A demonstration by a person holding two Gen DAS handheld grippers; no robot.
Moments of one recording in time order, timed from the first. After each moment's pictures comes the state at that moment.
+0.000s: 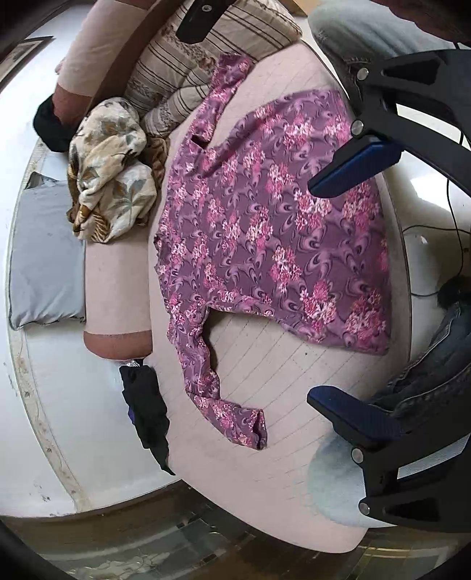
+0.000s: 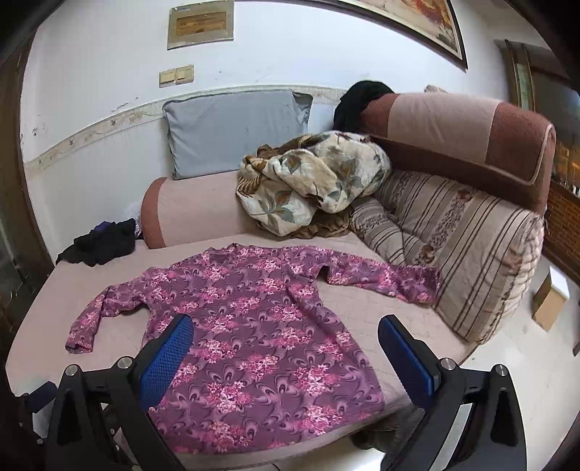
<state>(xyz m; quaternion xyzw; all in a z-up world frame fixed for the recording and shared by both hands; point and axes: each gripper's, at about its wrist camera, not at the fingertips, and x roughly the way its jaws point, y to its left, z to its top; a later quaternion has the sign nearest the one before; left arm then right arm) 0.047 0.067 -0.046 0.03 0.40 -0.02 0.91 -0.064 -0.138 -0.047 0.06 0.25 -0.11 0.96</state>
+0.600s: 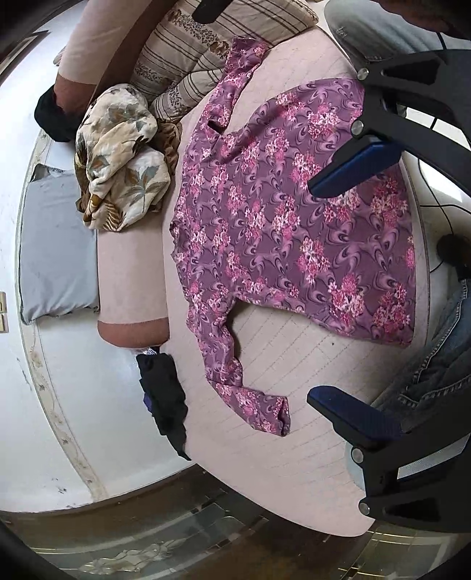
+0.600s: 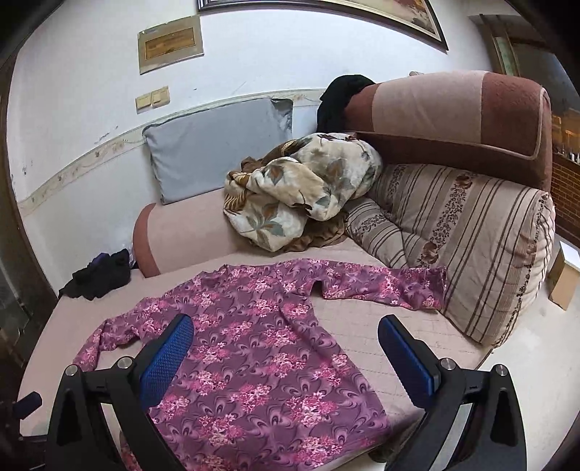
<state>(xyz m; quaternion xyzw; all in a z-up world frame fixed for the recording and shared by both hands) 0.069 0.046 -0.020 0.05 0.38 0.01 0.92 -0.038 -0.202 -0.053 0.12 0.22 -0.10 0.96</state>
